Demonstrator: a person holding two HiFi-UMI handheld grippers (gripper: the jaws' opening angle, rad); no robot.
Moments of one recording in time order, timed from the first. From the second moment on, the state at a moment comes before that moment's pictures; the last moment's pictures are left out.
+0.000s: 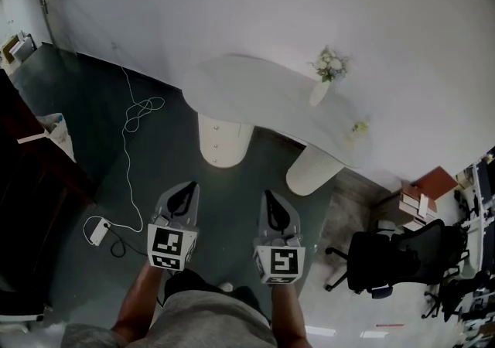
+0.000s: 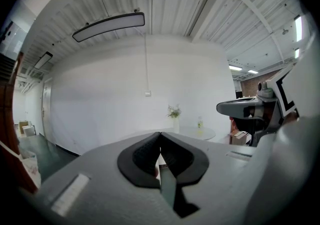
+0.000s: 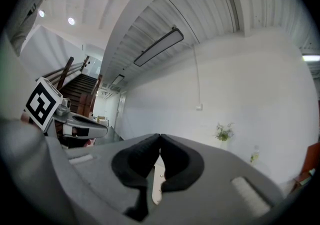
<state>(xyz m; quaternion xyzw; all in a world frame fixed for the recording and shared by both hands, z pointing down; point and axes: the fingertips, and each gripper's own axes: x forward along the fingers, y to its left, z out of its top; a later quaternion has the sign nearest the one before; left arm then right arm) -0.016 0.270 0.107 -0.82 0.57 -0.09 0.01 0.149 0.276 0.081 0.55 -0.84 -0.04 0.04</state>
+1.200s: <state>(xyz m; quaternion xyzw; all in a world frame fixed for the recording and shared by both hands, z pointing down) -0.118 -0.020 0.172 -0.88 0.46 -0.12 -0.02 0.028 0.005 0.139 0.63 -0.78 -0.01 0.08</state>
